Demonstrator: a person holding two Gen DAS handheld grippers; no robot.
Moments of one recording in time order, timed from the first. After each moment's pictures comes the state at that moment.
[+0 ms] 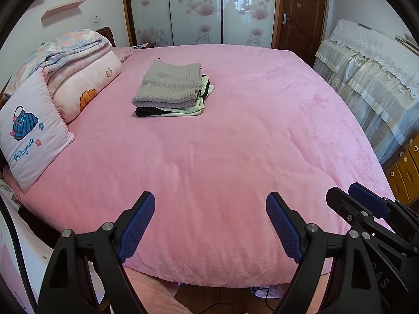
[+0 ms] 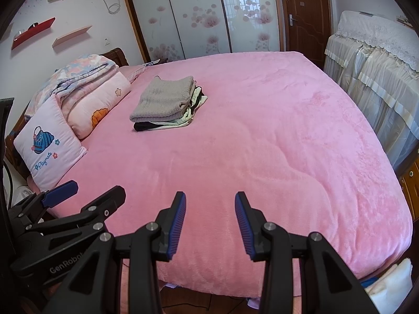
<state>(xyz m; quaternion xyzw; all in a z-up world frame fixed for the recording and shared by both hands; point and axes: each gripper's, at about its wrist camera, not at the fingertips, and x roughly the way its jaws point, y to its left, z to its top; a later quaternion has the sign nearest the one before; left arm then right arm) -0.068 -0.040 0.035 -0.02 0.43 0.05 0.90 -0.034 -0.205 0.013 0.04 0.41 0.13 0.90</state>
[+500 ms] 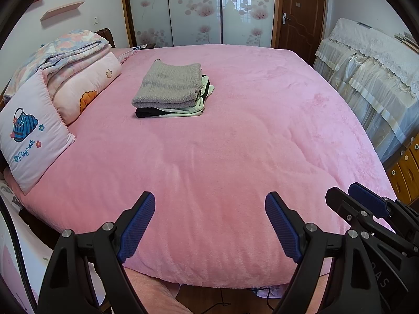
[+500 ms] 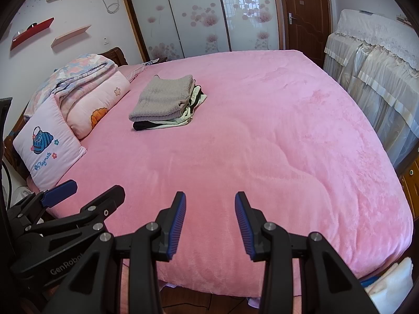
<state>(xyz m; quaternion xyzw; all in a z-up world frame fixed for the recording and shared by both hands) -0.066 -0.041 0.033 -0.02 0.43 0.06 0.90 -0.031 -0.206 0.010 0.04 0.41 0.13 0.90</state>
